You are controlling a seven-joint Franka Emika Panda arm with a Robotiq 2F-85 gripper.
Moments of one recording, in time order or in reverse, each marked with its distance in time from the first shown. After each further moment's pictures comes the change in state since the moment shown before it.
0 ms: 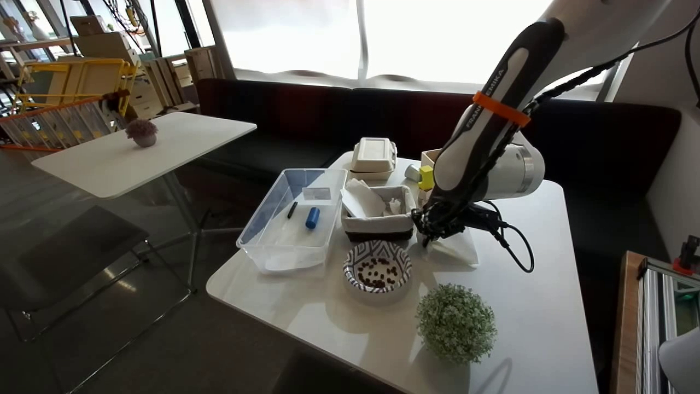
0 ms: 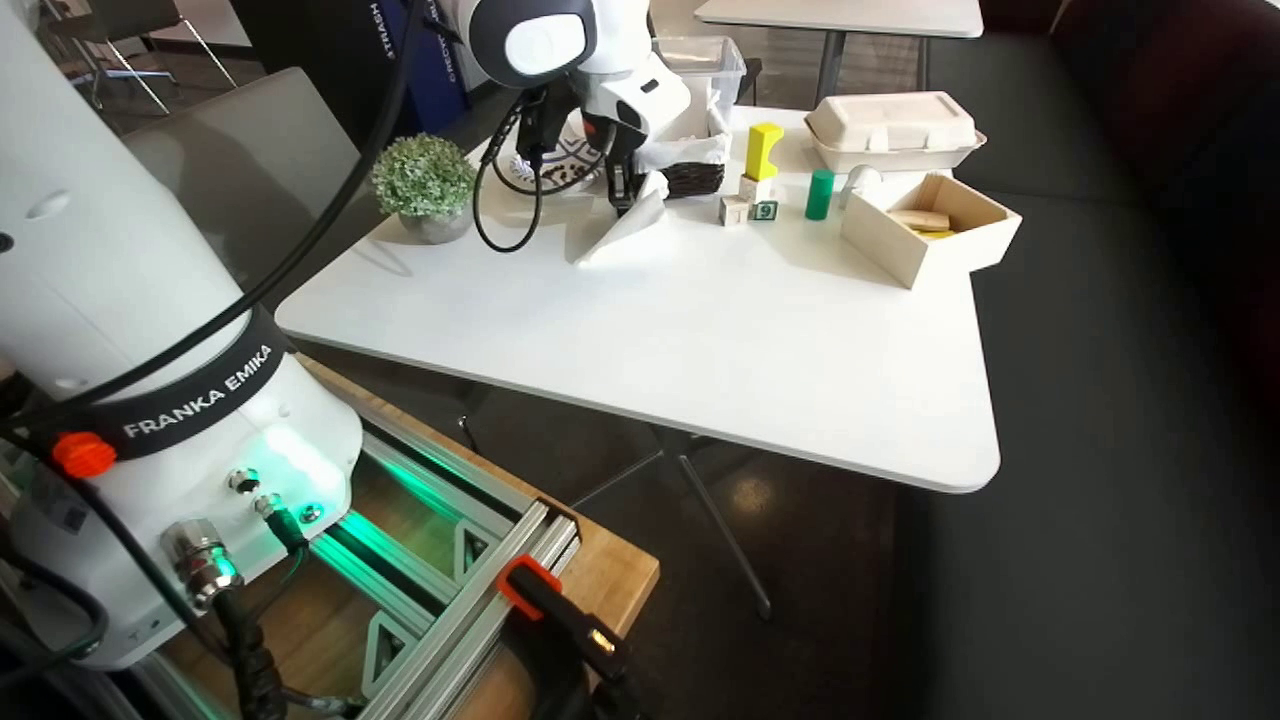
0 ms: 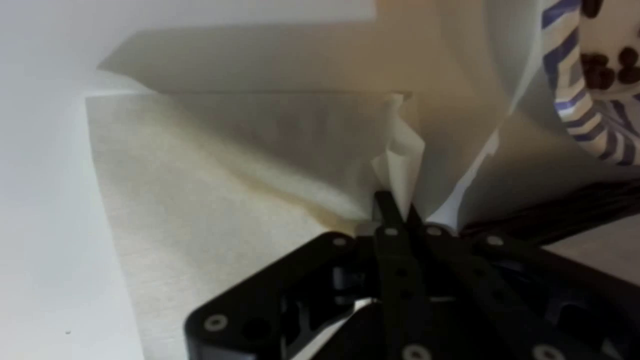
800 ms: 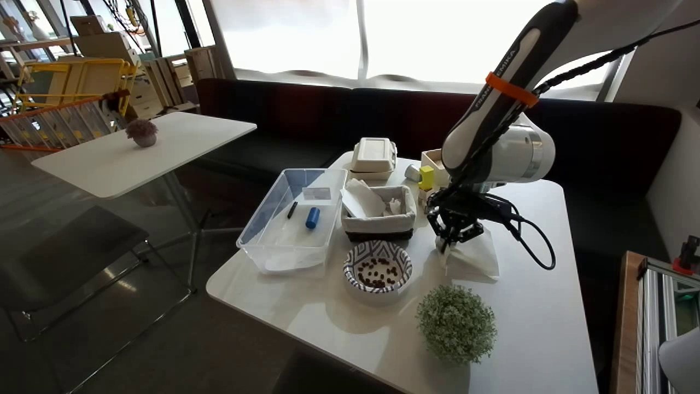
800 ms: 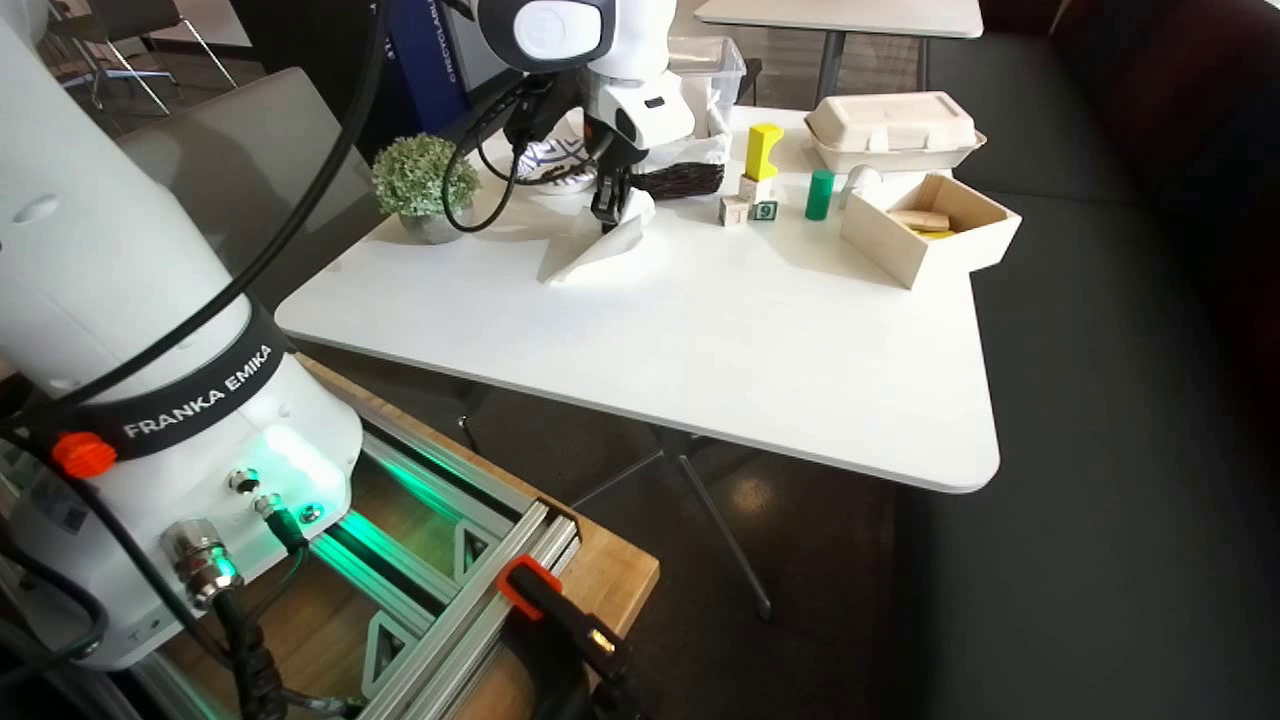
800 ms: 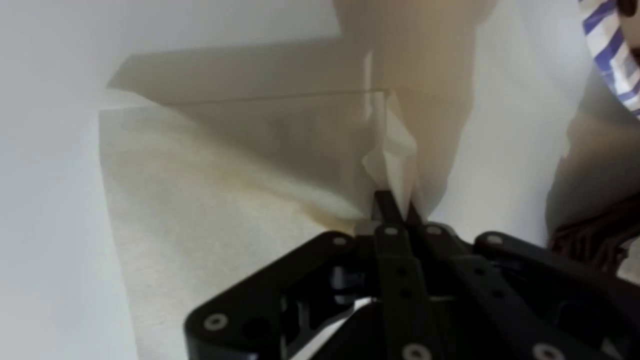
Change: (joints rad) arm -0.048 -0.069 -0.027 -0.023 0.069 -0.228 0.083
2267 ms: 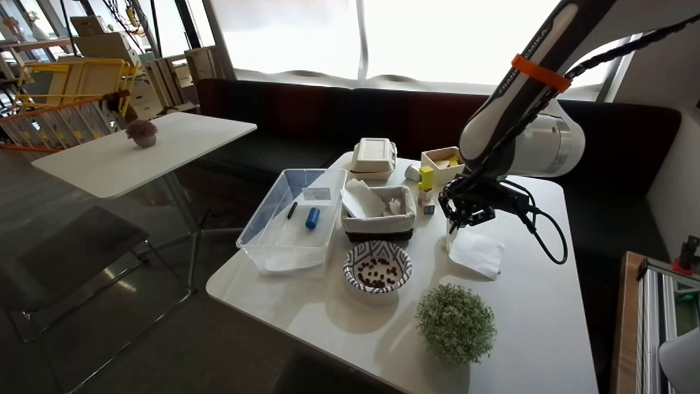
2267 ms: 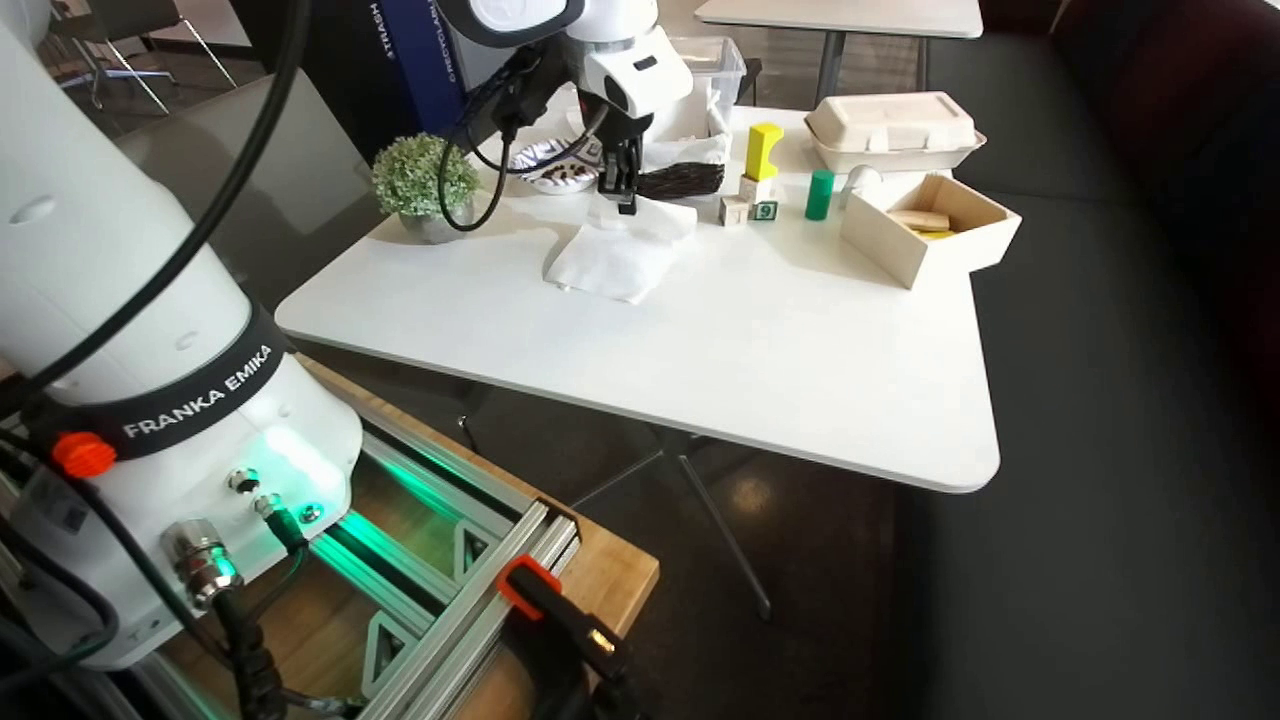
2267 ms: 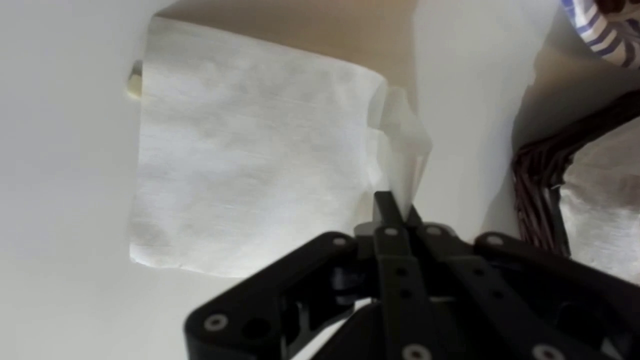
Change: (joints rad) arm -0.026 -0.144 0.034 -0.112 0.062 0.123 -0.045
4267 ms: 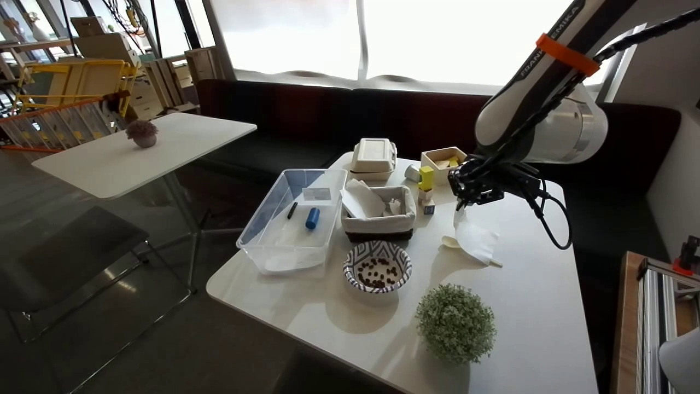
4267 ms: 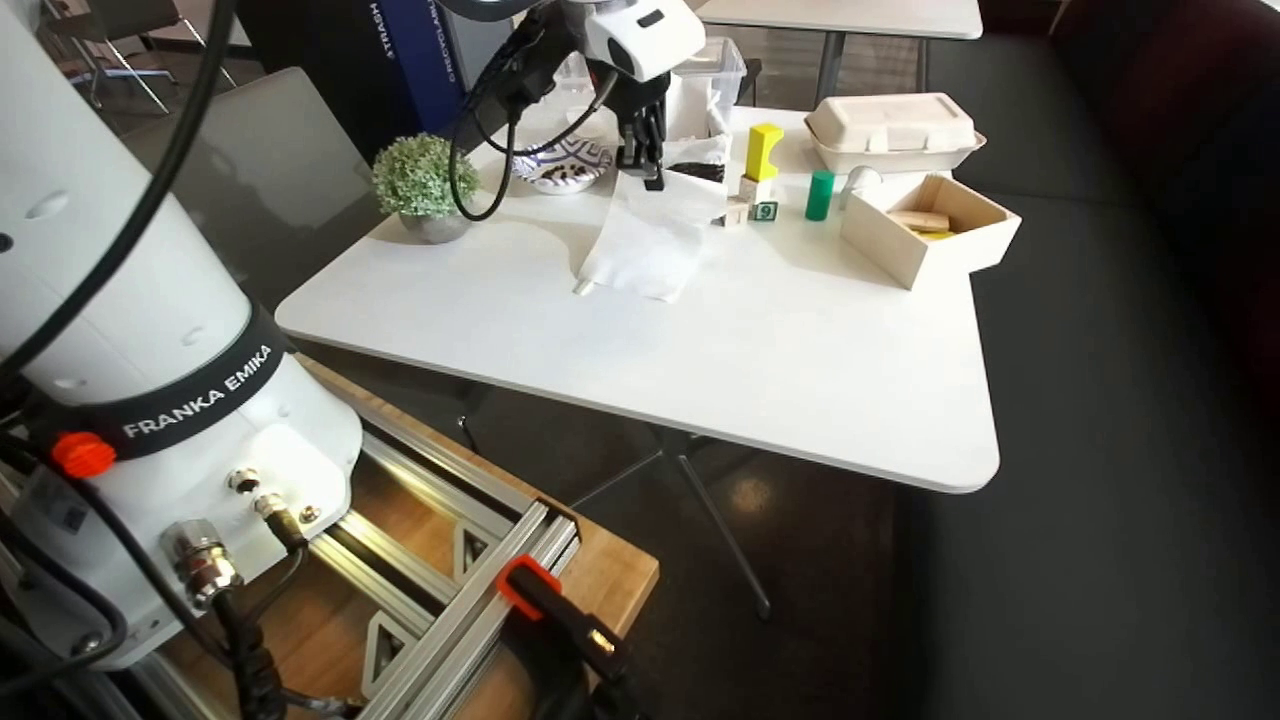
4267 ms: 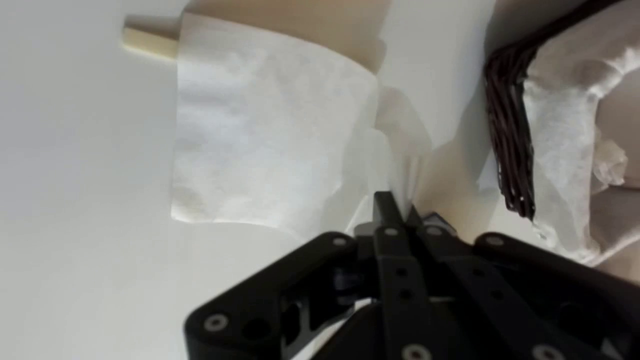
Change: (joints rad) arm 0.074 -0.126 -0.114 -0.057 -0.015 0.061 0.026
